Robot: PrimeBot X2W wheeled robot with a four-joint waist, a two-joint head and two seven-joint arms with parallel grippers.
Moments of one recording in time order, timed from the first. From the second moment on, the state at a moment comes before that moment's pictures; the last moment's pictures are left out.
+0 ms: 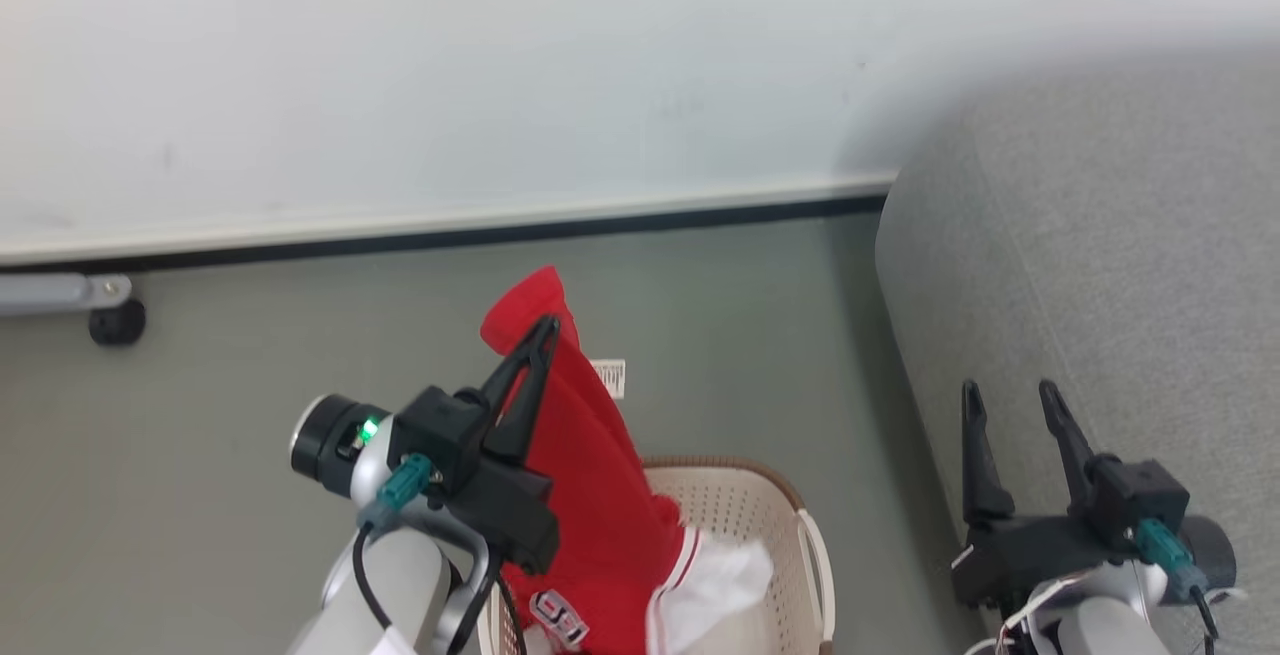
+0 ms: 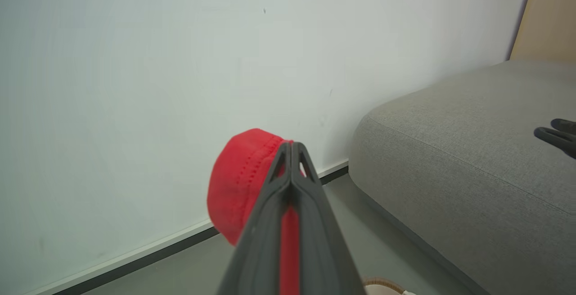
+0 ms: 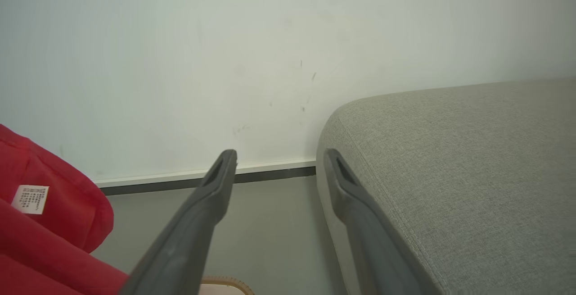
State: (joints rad) left arm -0.42 0.09 -0.42 0.43 -0.22 -0.07 -0.25; right arm -0.24 -0.07 0.13 0.37 0.19 -0.06 -0.26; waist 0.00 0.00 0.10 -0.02
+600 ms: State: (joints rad) left arm -0.36 0.07 -0.44 0.34 -0.24 -0.05 -0.24; right arm -0.19 -0.07 0.14 0.32 0.18 -0.05 -0.26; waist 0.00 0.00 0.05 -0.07
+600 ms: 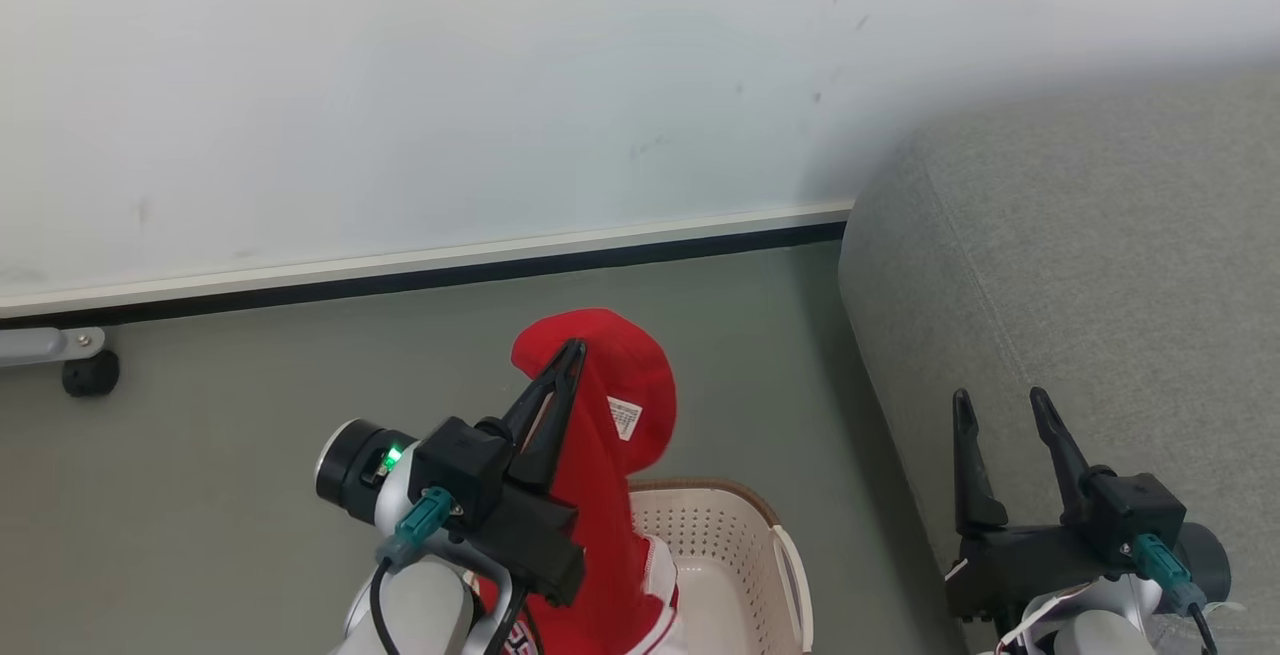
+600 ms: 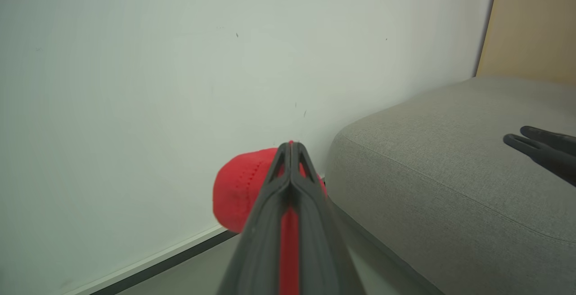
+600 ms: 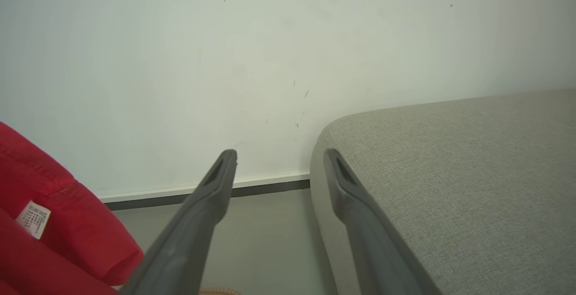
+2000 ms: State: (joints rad) left arm -0.16 0.14 -0.26 0.30 -0.33 0.05 -0.24; right arm -0.15 -0.07 0.11 0.27 0.17 -0.05 -0.26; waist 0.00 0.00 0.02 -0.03
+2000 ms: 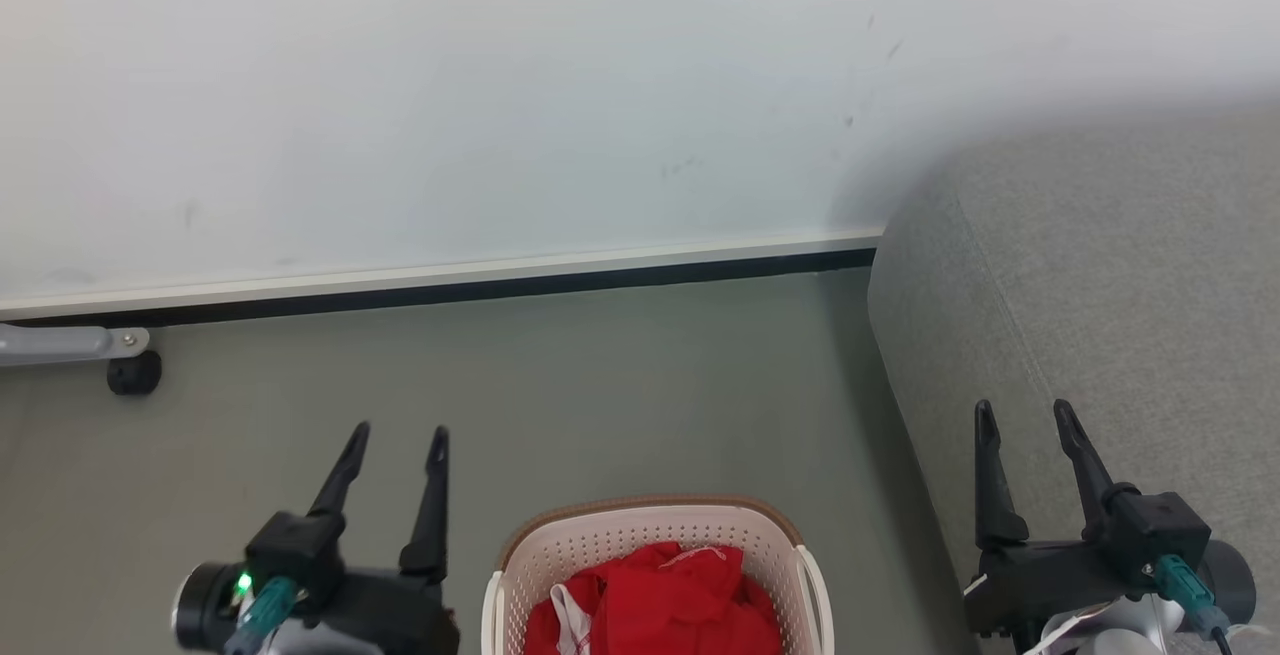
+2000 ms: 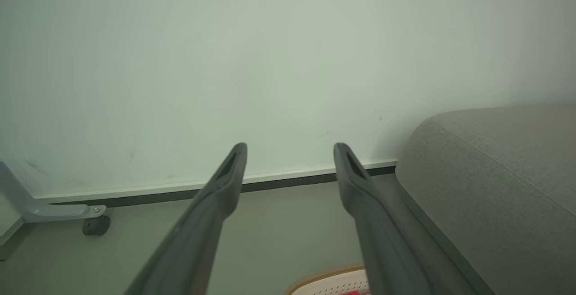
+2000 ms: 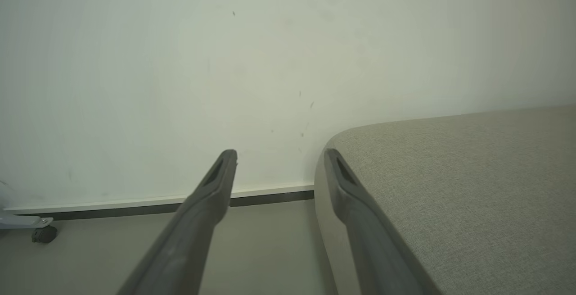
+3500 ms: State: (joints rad) left arm 0.10 0.14 -0.10 0.14 -0.37 0.11 -0.25; right arm -0.05 -0.07 0.12 0.19 0.15 -0.05 -0.26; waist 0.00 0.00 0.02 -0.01
